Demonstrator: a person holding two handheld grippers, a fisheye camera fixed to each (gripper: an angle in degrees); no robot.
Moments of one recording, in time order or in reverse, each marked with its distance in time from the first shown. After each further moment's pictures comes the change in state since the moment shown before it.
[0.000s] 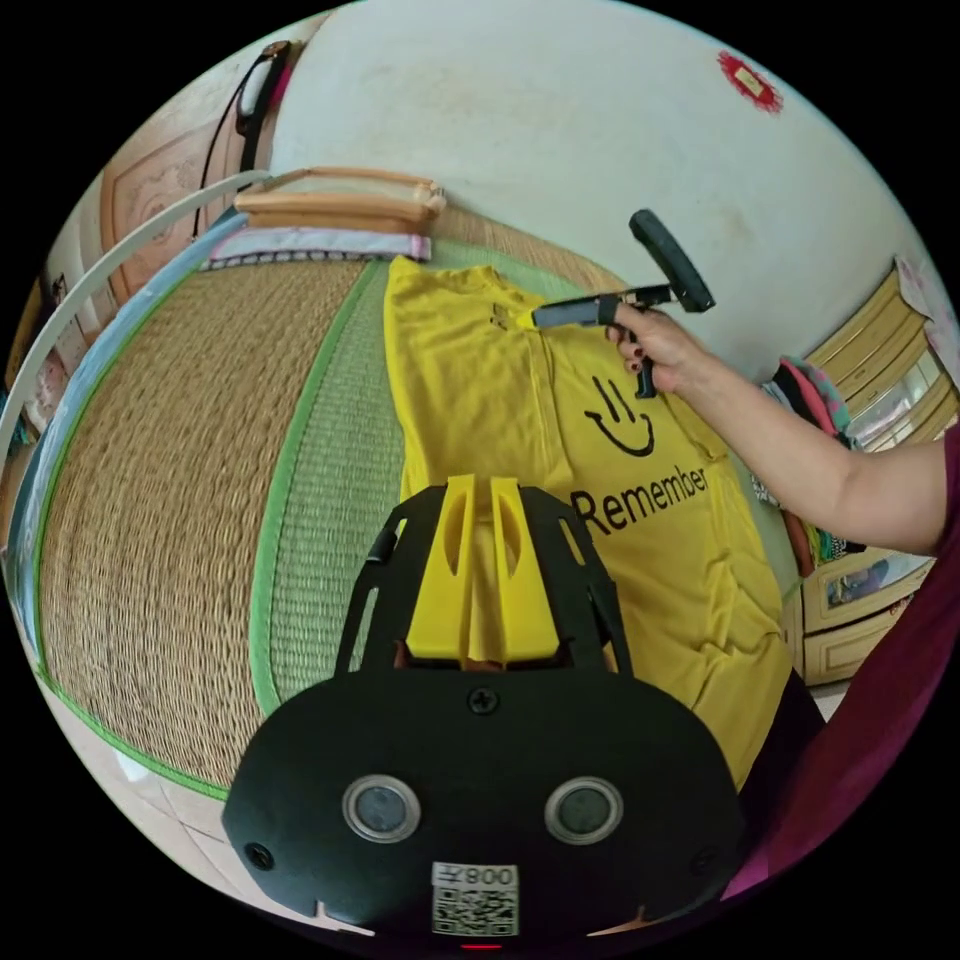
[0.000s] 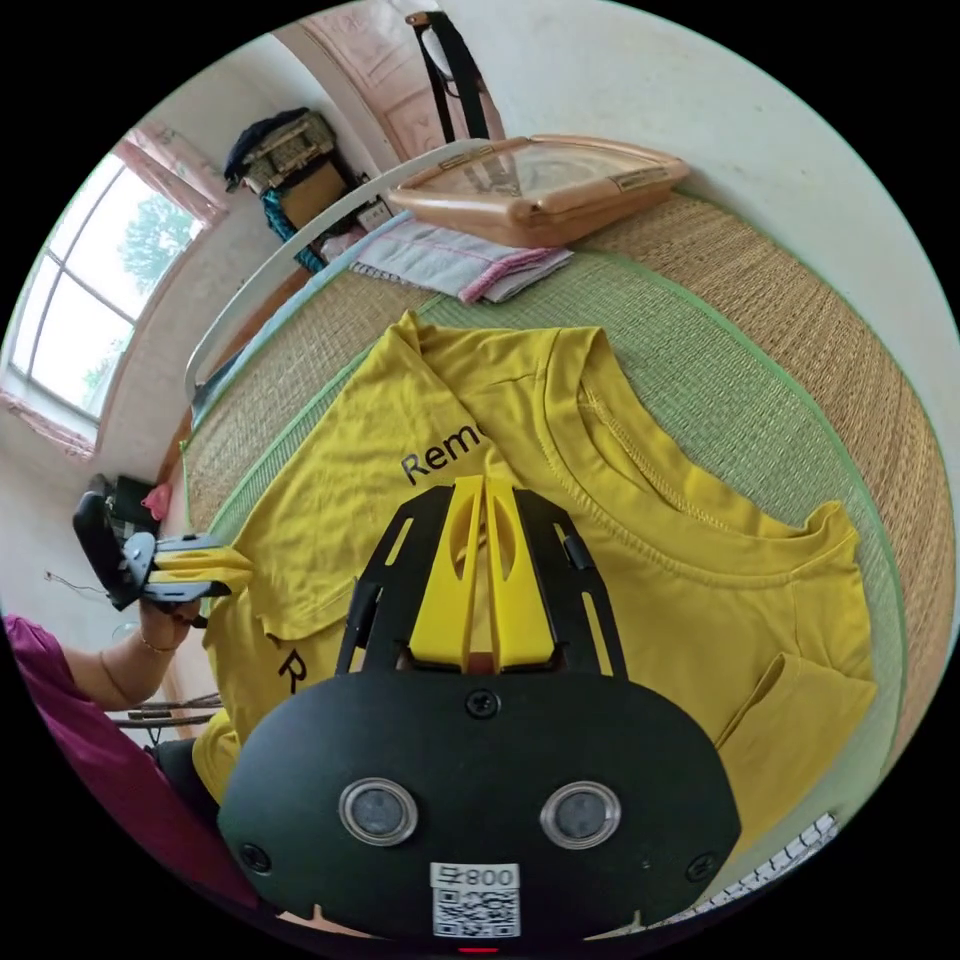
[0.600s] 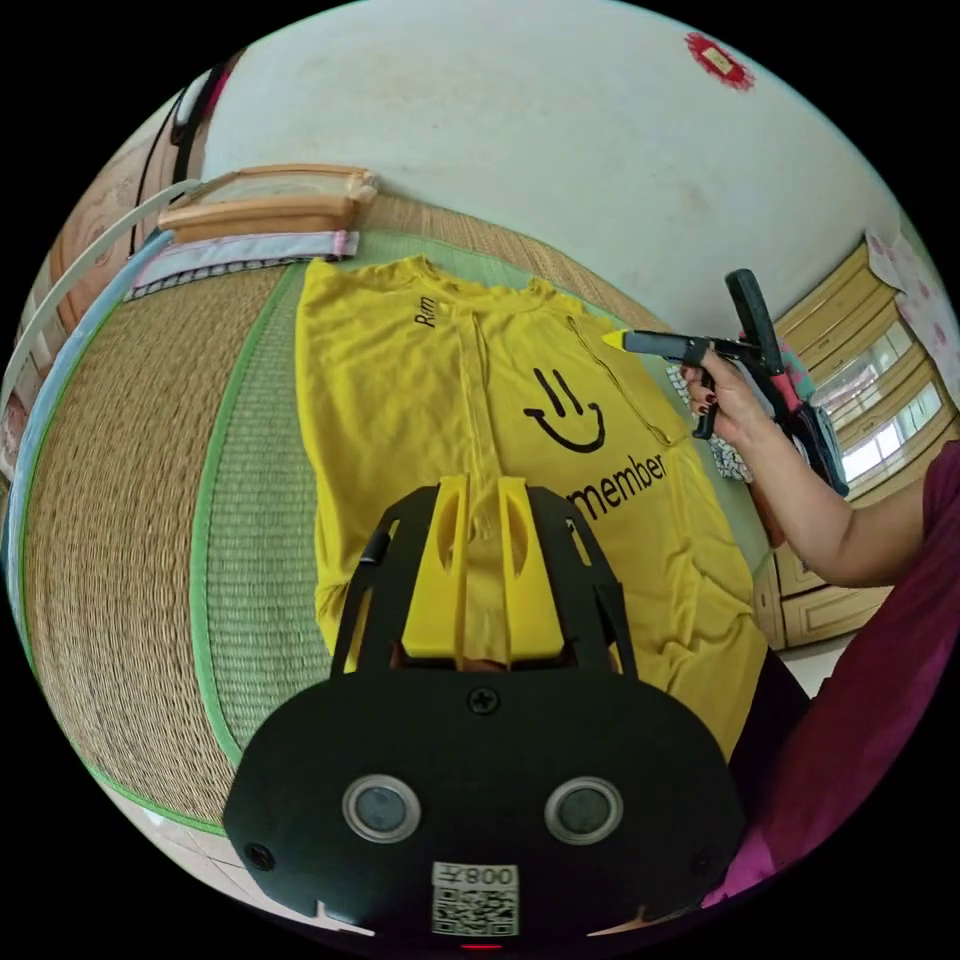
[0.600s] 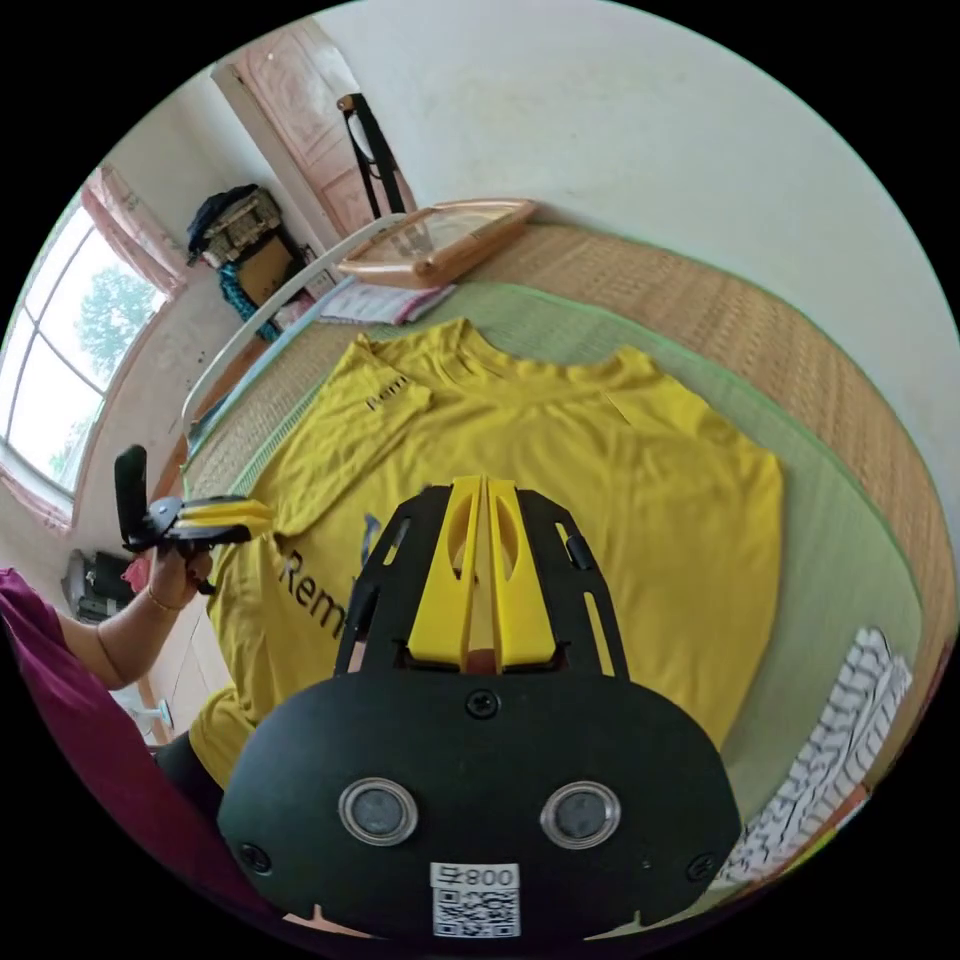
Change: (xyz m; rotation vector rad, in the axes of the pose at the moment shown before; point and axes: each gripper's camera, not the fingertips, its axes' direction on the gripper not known) left arm 0.103 -0.045 -0.006 -0.021 0.095 0.101; right arm -0.005 0.221 -0.035 0.128 0.181 0.176
